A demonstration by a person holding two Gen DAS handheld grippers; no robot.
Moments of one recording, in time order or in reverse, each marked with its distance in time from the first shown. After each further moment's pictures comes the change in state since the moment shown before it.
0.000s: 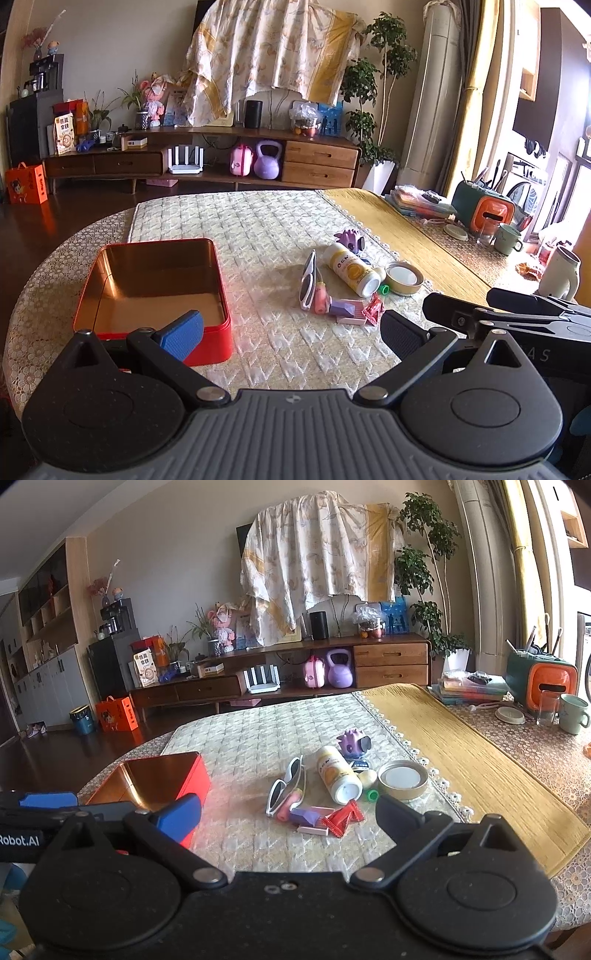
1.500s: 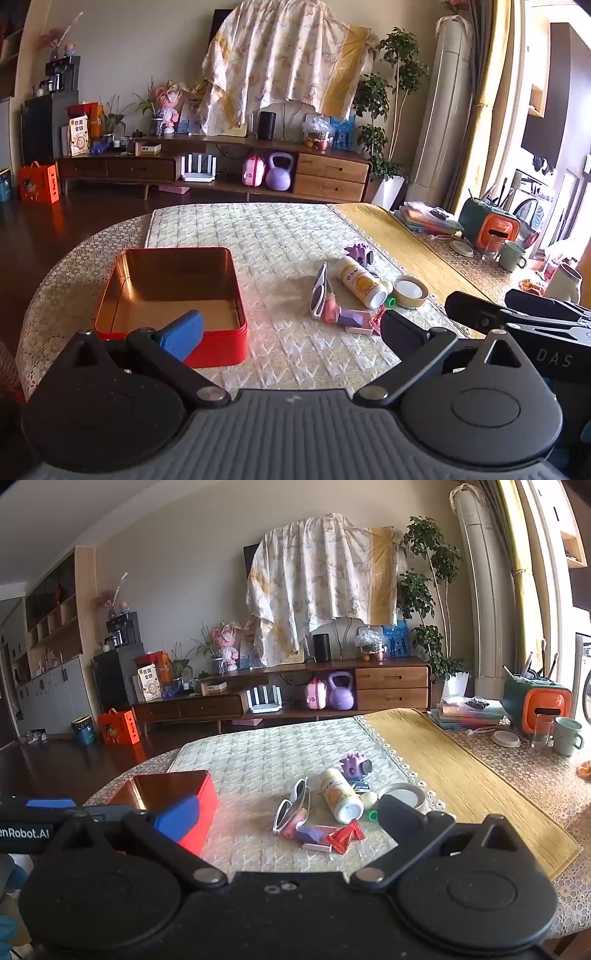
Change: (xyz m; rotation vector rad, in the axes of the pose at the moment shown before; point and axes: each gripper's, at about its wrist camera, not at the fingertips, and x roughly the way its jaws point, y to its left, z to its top) left arm -0.029 0.009 0.001 -0.027 -0.057 0.018; right arm -0.032 0.018 0.008 -0.029 -0.079 -0.004
